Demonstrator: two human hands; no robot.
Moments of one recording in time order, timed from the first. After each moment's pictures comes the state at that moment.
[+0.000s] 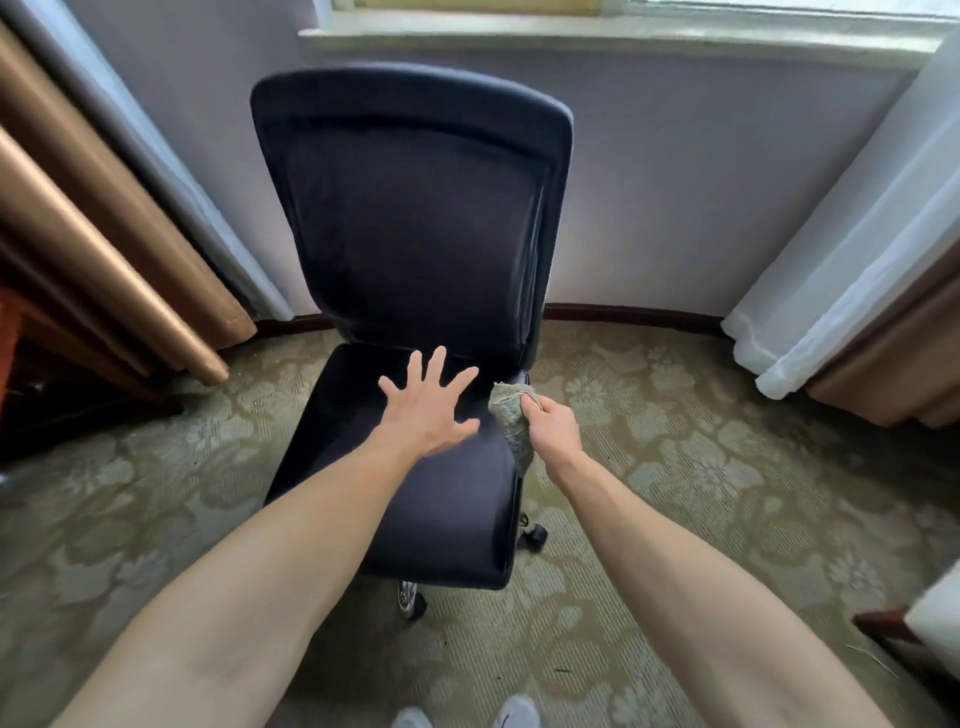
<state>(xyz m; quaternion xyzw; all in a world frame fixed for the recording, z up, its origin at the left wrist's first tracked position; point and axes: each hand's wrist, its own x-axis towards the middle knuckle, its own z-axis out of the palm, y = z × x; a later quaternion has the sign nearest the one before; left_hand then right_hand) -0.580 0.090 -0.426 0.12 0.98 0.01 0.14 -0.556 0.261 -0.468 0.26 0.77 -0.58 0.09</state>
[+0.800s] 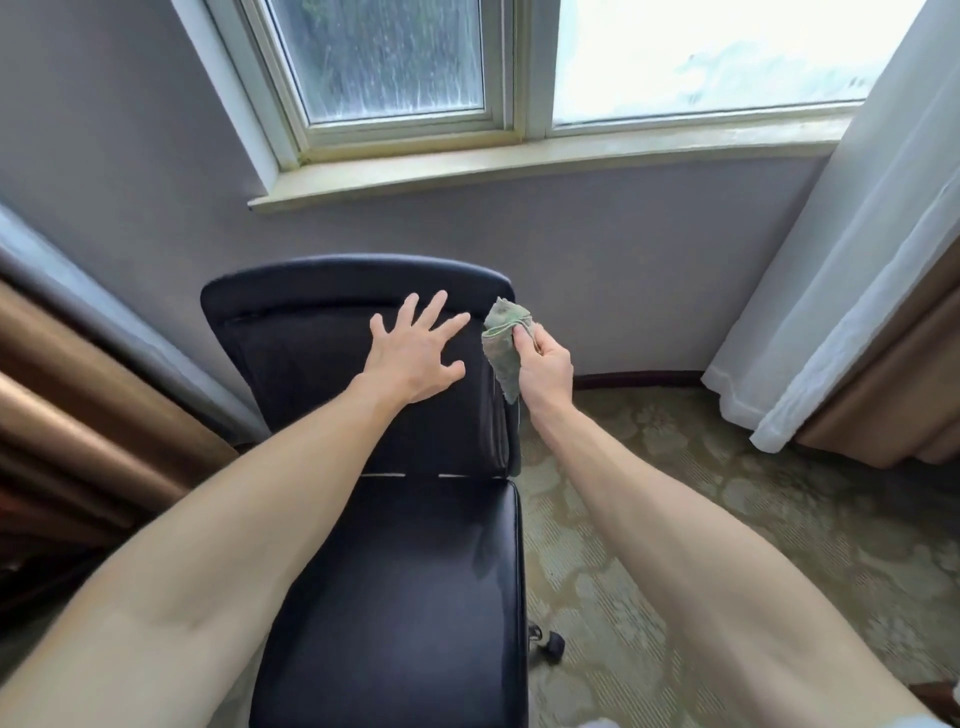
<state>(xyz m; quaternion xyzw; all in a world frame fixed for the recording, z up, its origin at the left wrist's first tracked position) -0.812 0.151 -0.255 0.19 0.98 -0.02 0.02 -0.773 0.311 -0.306 0.20 0.69 -0.69 -0.12</state>
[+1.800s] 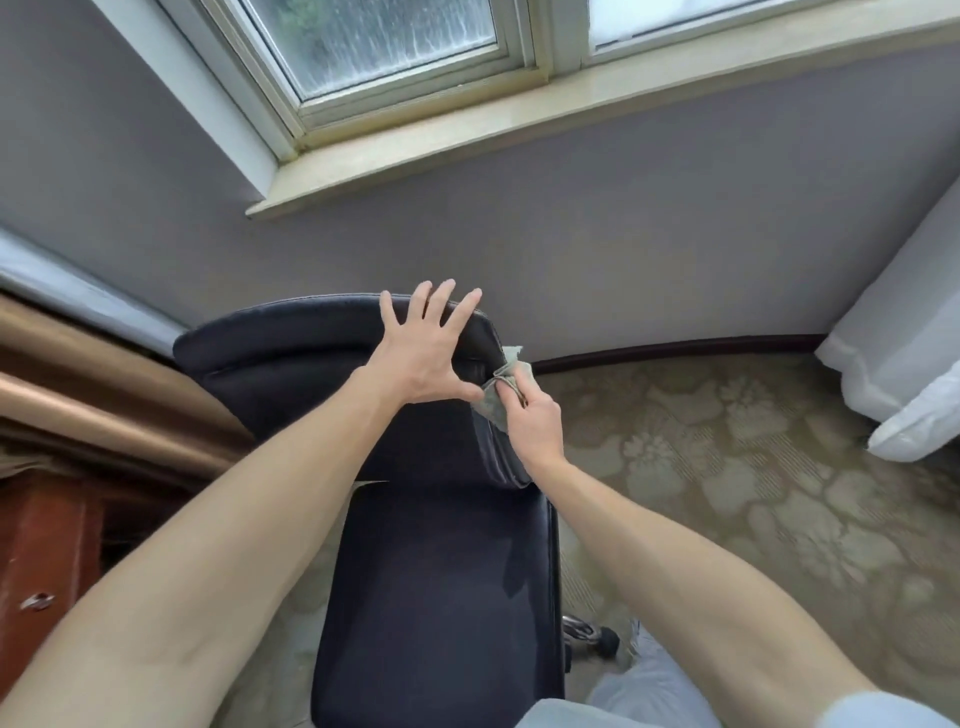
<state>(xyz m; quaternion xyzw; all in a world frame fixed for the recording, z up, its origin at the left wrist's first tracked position) -0.933 0.217 -0.267 0.22 0.96 -0.15 0.06 -0.862 0.342 -0.391 0.15 0.71 -0.69 0.03</state>
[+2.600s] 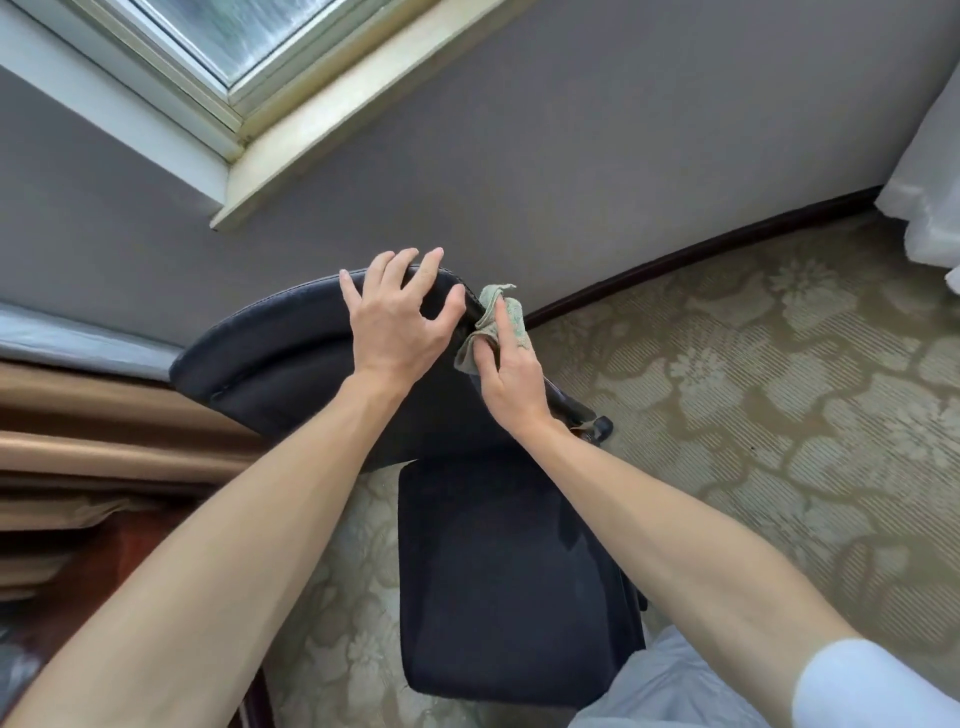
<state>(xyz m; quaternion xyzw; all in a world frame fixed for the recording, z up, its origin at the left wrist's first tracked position) -0.928 0.235 -0.297 0.19 0.97 -0.03 -0.16 -0.870 0.316 -0.419 0.10 0.72 -0.68 -0.07</state>
